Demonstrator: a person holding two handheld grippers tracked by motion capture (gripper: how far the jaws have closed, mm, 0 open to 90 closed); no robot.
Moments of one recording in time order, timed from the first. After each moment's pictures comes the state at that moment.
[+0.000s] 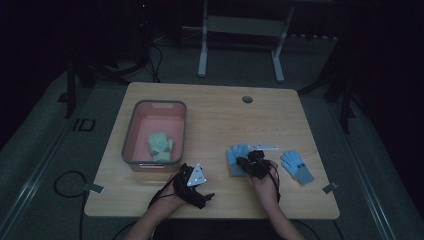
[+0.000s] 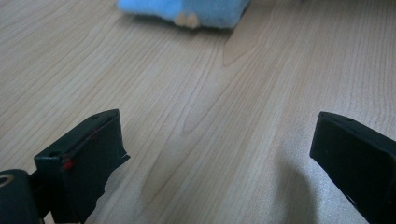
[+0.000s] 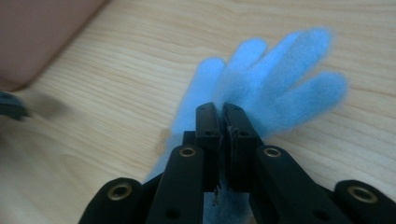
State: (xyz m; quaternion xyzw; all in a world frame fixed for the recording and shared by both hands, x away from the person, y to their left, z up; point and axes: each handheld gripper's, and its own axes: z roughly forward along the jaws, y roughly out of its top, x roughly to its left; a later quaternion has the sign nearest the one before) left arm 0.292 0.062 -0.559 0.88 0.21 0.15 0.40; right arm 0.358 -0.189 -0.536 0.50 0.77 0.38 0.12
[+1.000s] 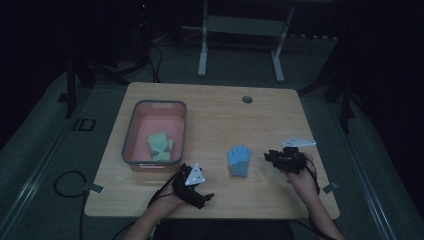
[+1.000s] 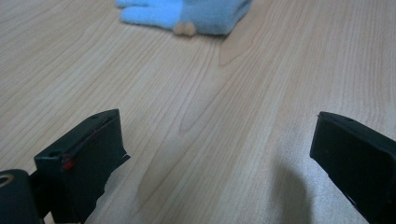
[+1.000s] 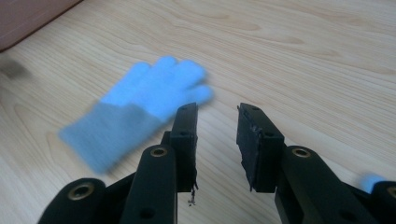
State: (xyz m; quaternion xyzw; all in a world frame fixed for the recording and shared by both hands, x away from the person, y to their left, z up) left arm 0.293 0.066 -0.559 0.88 0.21 0.14 0.41; right arm 0.366 -0.292 -0.506 0.42 0.80 0.39 0.15
